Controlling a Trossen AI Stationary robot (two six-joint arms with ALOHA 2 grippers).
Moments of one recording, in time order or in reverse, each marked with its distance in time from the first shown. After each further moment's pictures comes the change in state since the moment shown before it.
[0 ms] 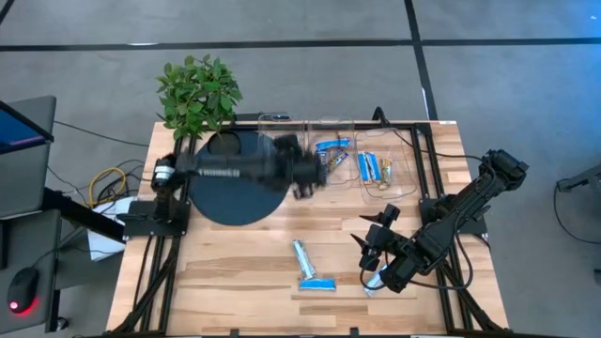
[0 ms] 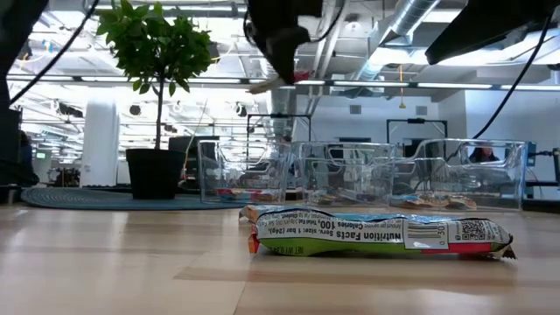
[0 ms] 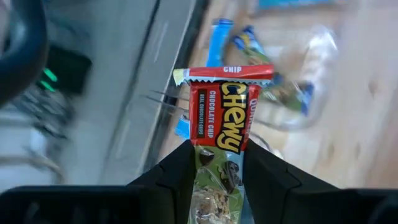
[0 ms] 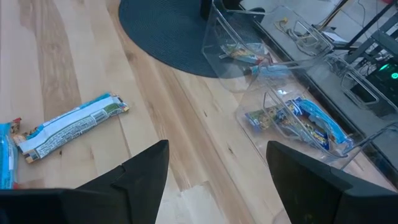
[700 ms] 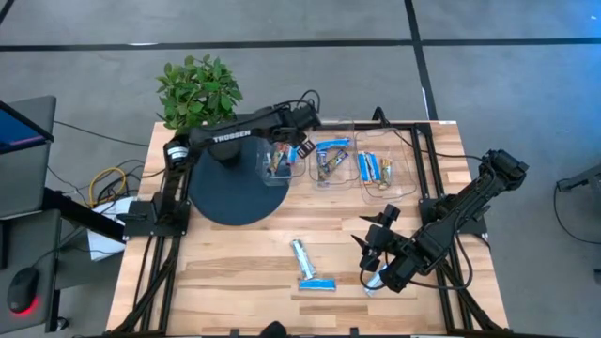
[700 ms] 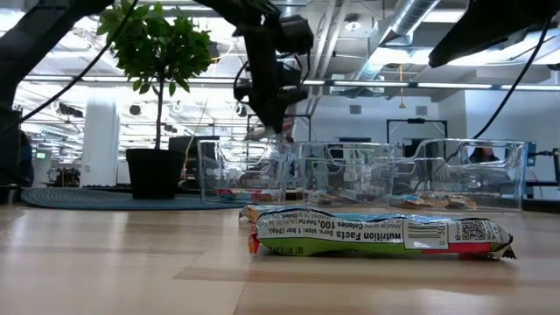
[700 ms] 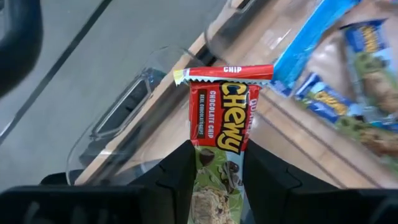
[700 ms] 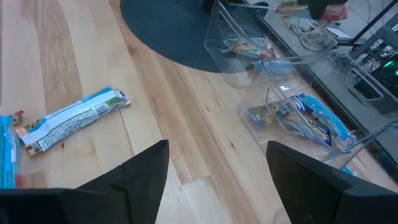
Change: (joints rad) left arm 0.371 0.110 0.003 0.106 0.251 -0.156; right arm -0.001 0.000 -0.001 -0.008 -0.022 0.001
